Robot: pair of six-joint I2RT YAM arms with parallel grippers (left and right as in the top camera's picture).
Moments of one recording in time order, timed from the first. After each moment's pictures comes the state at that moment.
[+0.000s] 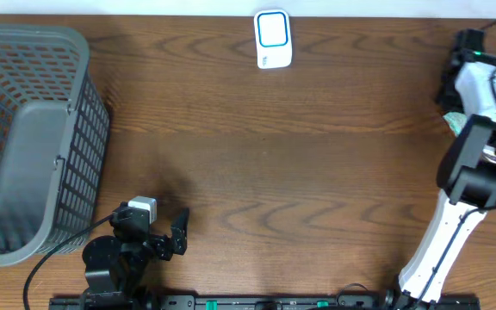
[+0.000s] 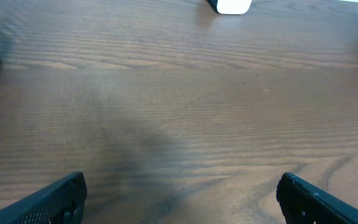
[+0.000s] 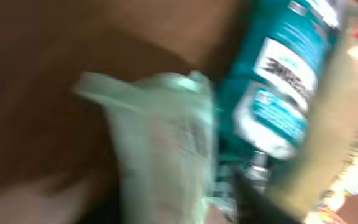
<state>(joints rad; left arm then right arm) 0.06 0.01 0.19 -0.67 0.36 -0.03 -0.31 2.40 1.98 -0.90 0.56 0.20</state>
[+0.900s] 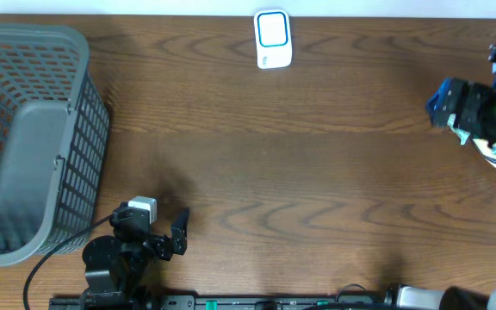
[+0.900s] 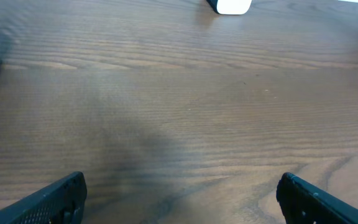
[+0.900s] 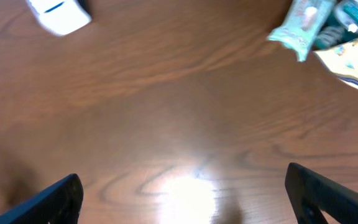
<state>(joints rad) 0.06 0.01 0.19 -0.67 0.36 -0.03 -0.23 1.47 1.99 -1.60 -0.21 0.07</state>
